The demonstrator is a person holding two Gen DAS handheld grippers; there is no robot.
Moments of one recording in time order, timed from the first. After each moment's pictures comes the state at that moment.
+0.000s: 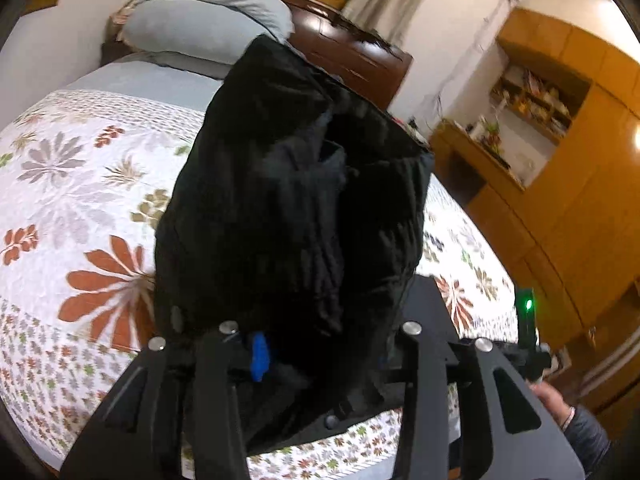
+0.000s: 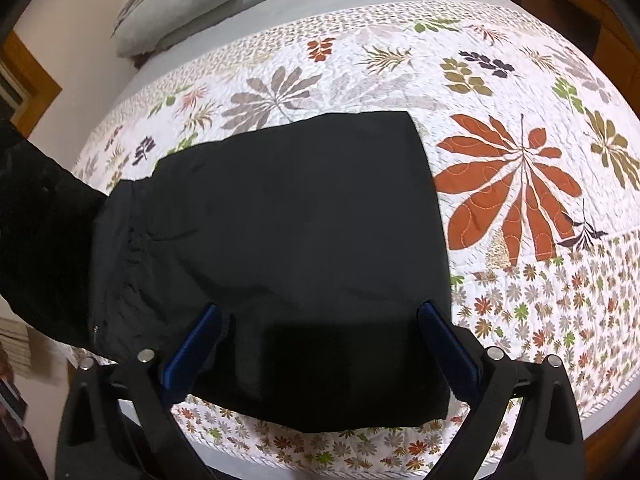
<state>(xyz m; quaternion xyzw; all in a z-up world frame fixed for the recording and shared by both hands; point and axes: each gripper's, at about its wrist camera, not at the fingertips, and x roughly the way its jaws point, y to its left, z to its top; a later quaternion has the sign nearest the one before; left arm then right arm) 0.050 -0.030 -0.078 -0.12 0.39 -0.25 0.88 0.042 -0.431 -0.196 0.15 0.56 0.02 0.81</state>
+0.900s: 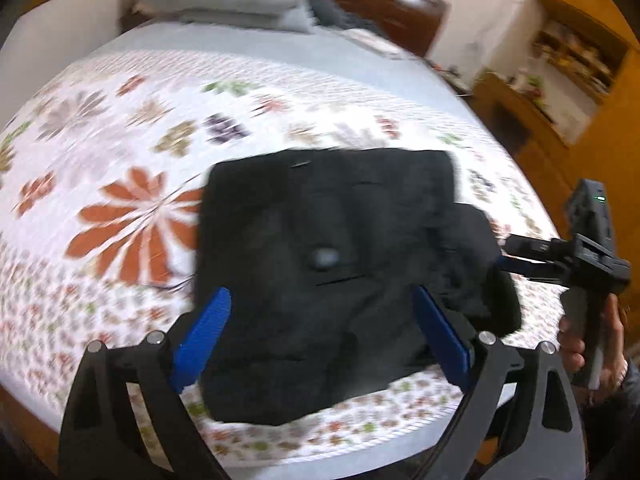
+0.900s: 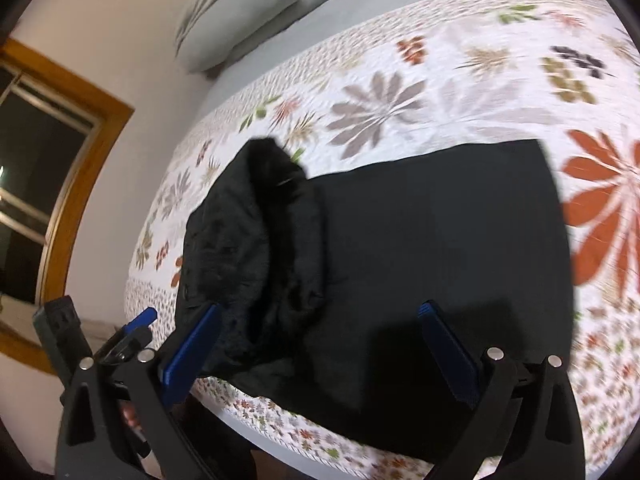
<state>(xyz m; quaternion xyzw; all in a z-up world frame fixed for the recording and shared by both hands) 0.068 -0.020 -0.152 -0.08 0.48 -0.16 0.86 0.089 -0.394 -0.181 0.25 0.54 0.18 0.78</state>
